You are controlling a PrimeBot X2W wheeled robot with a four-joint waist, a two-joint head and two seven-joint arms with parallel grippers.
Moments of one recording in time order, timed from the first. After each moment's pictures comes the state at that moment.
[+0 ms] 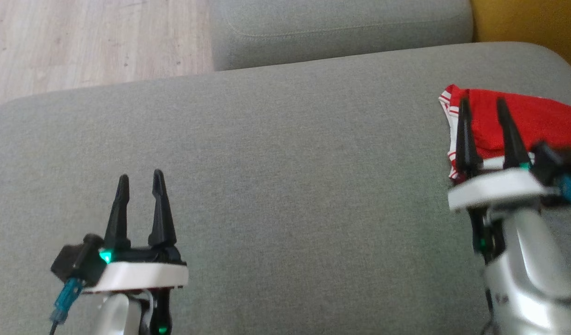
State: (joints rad) left arm -0.12 0.04 -0.10 0.21 -0.41 -0.11 -0.26; right arm -0.41 -0.07 -0.01 0.47 0.22 0.13 -0.25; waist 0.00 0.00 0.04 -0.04
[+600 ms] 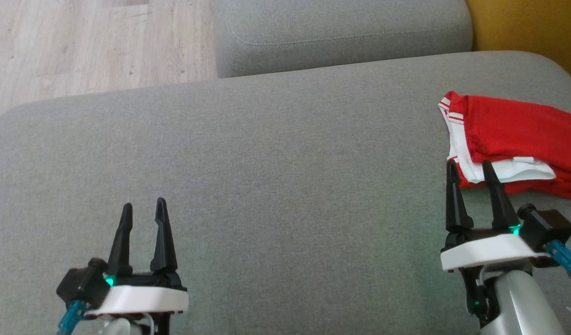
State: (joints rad) left arm -0.03 0.04 -0.09 0.22 -0.40 -0.12 -0.26; right arm -0.12 -0.05 0.02 0.29 0.25 0.13 -0.25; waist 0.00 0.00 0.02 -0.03
